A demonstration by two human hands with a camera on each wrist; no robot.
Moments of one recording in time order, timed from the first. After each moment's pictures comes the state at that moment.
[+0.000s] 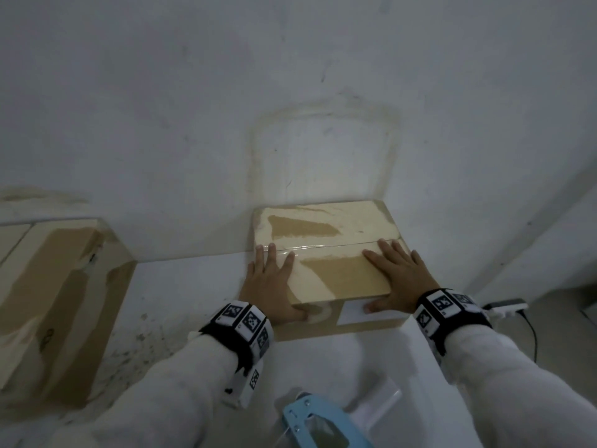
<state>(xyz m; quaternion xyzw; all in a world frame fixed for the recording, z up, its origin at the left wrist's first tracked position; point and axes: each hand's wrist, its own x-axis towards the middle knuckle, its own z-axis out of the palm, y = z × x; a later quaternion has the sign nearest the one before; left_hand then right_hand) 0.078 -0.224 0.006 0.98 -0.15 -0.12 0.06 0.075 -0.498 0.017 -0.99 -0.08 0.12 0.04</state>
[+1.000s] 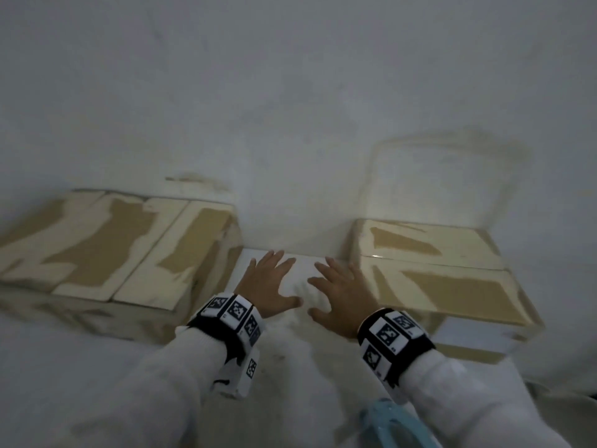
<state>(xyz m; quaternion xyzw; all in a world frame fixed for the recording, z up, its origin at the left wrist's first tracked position) 0.014 -0.063 0.045 0.99 -0.04 -0.08 0.14 0.027 -0.244 0.046 -0.94 -0.33 0.05 0.05</state>
